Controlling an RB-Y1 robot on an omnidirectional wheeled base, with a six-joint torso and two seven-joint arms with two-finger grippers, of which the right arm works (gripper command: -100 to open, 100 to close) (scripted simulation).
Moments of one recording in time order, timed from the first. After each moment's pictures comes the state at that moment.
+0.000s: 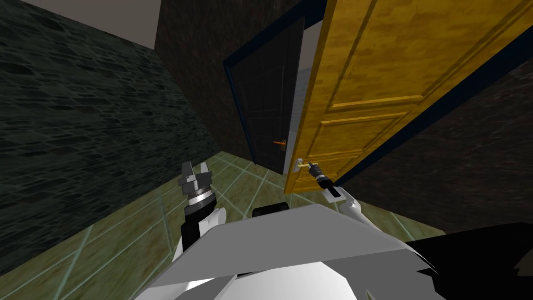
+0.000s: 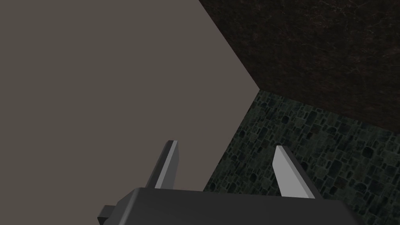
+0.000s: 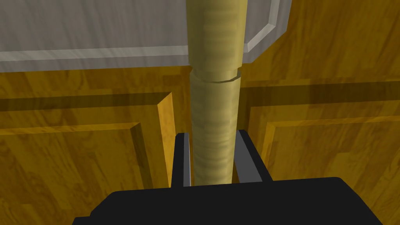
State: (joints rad) arm 0.21 -0.46 -0.17 -1.25 0.16 -0.50 -0.61
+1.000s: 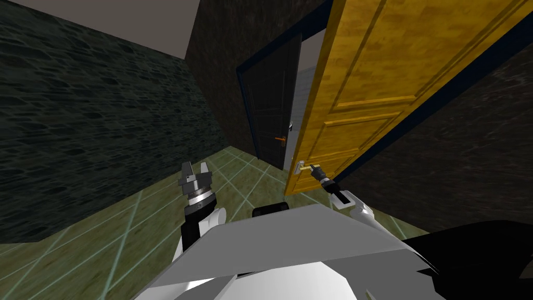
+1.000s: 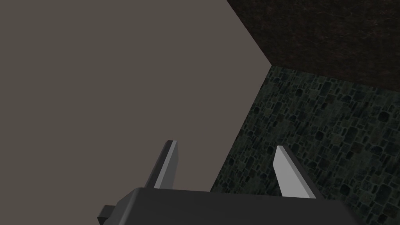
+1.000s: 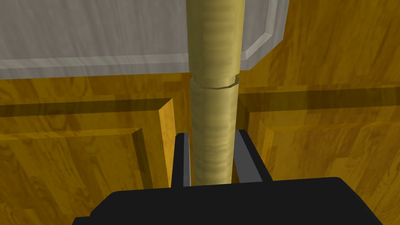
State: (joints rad) arm 0.29 -0.54 -0.14 -1.25 0.18 -0.64 -0.70
